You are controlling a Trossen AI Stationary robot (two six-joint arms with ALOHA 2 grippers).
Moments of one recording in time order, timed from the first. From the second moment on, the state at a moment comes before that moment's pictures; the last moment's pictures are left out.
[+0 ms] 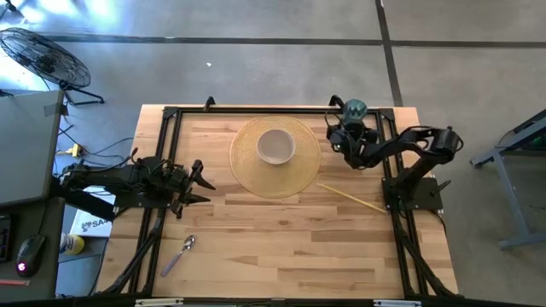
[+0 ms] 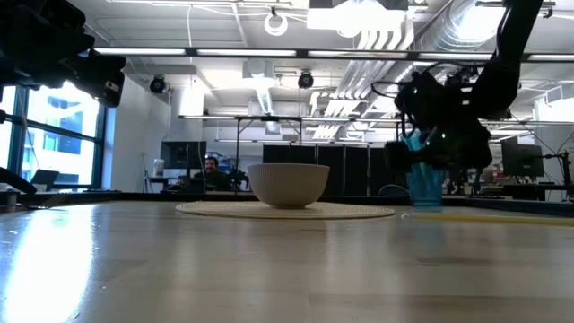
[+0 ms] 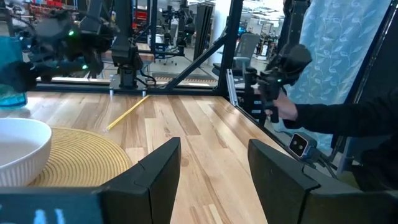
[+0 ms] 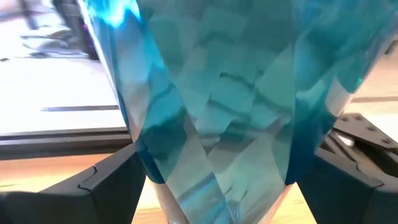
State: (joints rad) left arm -0.04 0.05 0.01 0.05 0.27 -0.12; right arm -0.48 1.59 0.41 0.53 1.12 0.62
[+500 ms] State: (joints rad) left arm -0.04 0.05 0.01 0.05 0.27 -0.12; right arm -0.47 1.55 0.44 0.82 0.51 0.18
